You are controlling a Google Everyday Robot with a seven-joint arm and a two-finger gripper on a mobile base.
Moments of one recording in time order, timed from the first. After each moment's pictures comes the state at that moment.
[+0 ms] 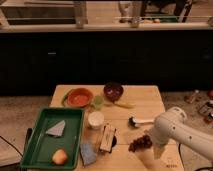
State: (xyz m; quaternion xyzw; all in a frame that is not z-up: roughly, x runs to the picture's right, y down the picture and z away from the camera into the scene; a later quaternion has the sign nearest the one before) arm 0.250 0.284 0.748 -0.33 -0.05 -0.10 0.94
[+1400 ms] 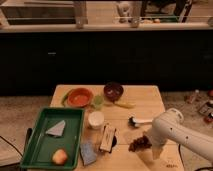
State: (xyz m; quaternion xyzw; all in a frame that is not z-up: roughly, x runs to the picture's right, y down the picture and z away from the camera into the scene) arm 0.246 0.291 0.764 -0.33 -0.06 -0.11 0.94
